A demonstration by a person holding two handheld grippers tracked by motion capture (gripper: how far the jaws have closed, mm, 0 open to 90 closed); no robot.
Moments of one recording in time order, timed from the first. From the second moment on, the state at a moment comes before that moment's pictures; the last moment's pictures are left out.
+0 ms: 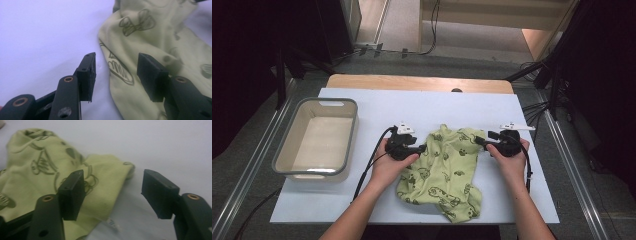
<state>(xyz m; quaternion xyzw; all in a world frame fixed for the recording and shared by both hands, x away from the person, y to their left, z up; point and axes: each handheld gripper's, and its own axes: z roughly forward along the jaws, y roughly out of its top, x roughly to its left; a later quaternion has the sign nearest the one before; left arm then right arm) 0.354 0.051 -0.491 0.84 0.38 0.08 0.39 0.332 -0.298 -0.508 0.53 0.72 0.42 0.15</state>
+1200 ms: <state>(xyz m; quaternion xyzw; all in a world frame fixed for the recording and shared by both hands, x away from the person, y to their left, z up) 0.350 0.002 -0.479 0.84 0.33 0.04 0.43 0.245 -0.393 -0.520 0.62 0.64 0.38 0.23</state>
